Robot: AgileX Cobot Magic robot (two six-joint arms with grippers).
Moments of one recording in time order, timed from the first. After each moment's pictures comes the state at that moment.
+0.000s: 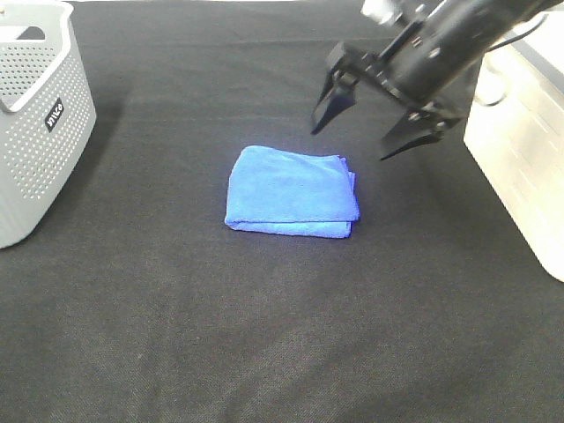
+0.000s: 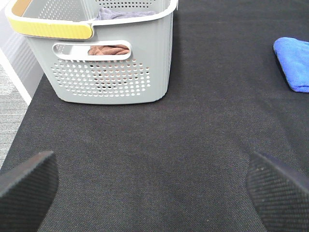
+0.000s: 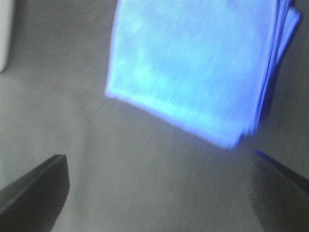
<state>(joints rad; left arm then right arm) 0.06 0.00 -0.51 -0.01 1.04 0.04 0.29 1.96 -1.49 0.63 0.91 -0.16</state>
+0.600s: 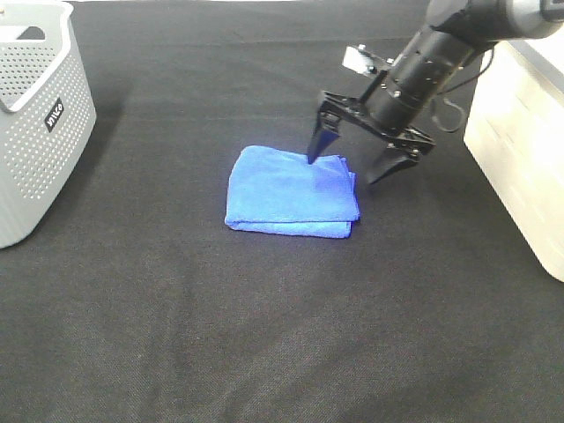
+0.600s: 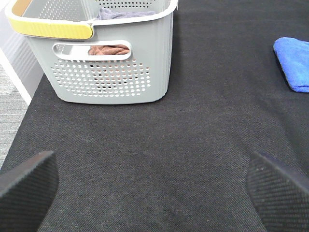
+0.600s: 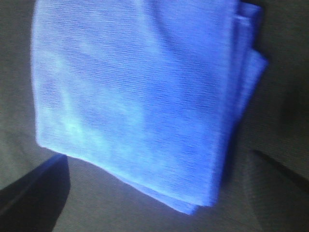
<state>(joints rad) 0.06 0.00 -0.51 -0.01 1.04 0.04 0.26 2.27 -1.75 0.56 0.96 -0.09</state>
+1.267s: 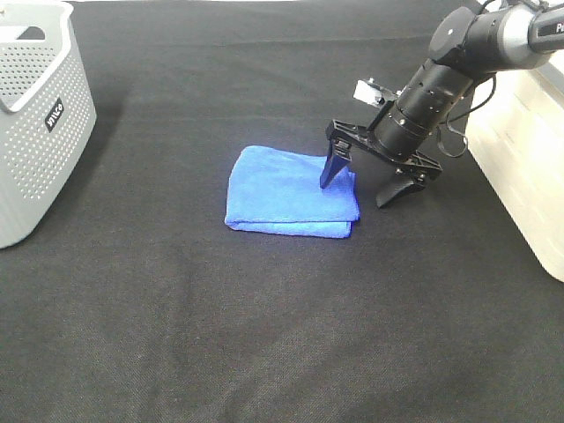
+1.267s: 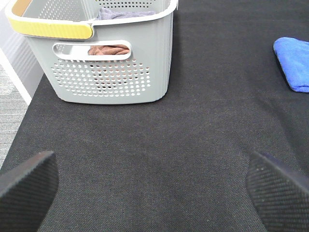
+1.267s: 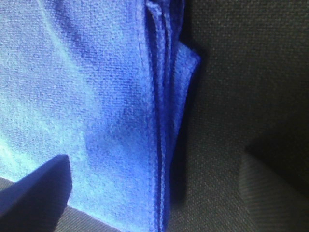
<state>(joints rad) 0.06 0.00 -0.51 -0.01 1.04 0.04 0.23 2.37 -1.76 0.55 0.95 -0.08</state>
